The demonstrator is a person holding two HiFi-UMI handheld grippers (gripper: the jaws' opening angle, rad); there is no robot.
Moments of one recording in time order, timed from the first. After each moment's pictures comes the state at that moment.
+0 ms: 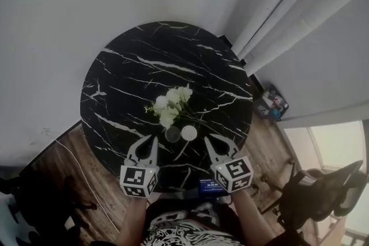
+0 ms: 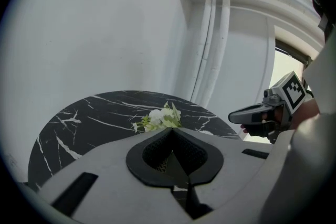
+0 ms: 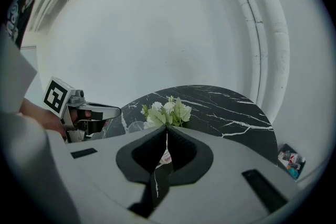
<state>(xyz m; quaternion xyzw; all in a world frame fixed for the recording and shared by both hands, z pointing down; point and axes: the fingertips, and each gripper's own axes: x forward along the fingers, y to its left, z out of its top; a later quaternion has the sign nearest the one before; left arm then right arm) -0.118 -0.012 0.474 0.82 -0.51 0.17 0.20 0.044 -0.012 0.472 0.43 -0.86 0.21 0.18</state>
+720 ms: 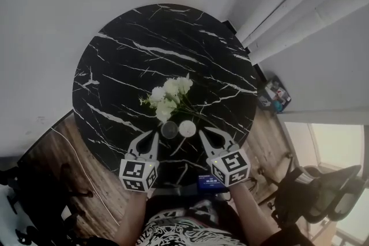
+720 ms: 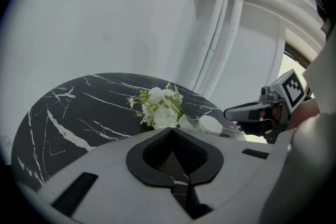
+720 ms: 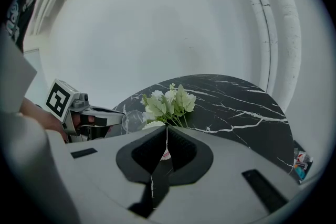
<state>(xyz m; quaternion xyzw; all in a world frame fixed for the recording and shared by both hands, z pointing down) -0.107 -0.011 0.528 0.80 -0.50 0.18 0.27 0.034 -0.024 0.511 0.39 -0.86 0.24 0.21</state>
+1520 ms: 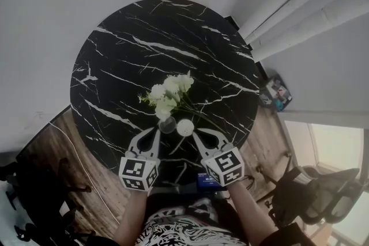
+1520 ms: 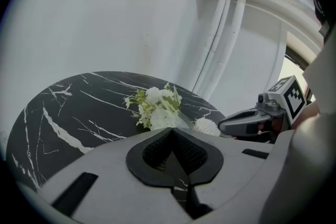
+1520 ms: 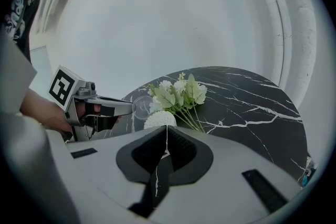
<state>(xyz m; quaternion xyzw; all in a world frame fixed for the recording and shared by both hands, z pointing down) -0.099 -0.017 0.529 0.80 -0.50 0.17 0.28 0.014 -0.016 0.531 0.34 -0.88 0.24 0.24</state>
